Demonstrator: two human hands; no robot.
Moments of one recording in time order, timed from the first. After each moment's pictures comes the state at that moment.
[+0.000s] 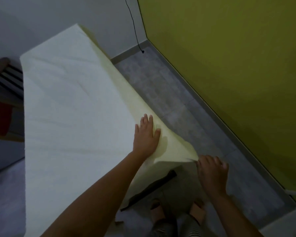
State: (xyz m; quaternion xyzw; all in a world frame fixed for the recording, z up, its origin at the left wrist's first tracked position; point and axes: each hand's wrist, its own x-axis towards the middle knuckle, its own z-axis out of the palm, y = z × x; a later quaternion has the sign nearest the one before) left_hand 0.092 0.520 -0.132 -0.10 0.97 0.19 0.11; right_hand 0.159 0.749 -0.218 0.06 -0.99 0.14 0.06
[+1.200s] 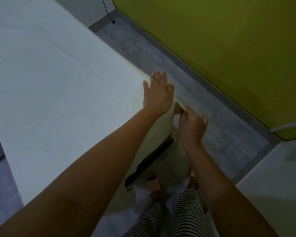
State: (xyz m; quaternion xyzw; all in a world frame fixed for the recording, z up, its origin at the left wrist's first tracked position) left_hand 0.144 0.515 -0.142 0.04 0.97 0.22 0.10; right_hand 0.220 0.611 -0.223 -0.19 -0.92 0.33 0.09
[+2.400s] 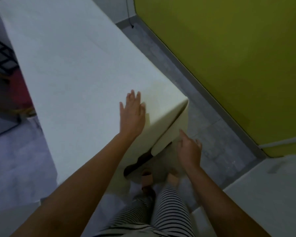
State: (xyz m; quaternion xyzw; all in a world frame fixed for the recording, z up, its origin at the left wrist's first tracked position) left_hand 0.266 0.398 -0.114 -0.07 0.96 0.28 0.00; right_hand 0.328 0.588 -0.190 -0.08 -0.96 0.26 -0.04
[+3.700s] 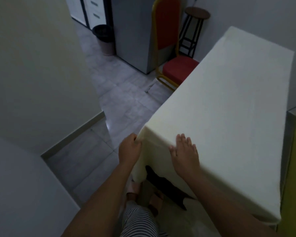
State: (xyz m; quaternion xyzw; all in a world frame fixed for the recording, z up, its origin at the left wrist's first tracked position) left_hand 0.503 0.327 -0.188 -0.66 0.61 0.36 -0.26; right_hand 0.330 0.408 -0.134 0.56 -0.81 0.03 -0.14
